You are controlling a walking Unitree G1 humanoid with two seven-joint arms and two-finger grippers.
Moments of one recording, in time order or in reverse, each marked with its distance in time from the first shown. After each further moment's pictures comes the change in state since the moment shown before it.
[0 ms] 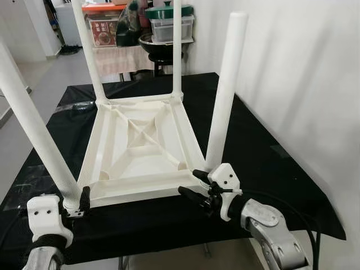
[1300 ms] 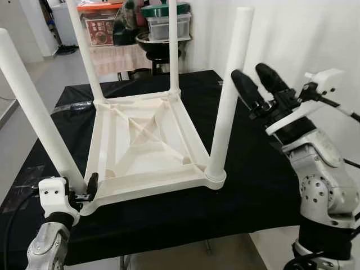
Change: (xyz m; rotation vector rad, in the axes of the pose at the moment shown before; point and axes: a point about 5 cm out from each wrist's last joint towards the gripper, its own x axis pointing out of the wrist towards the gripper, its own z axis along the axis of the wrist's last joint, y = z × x) left arm 0.038 -0.002 -0.012 -0.038 -0.020 -0.085; right arm -0.042 -0.069 0.155 0.035 -0.640 -0.314
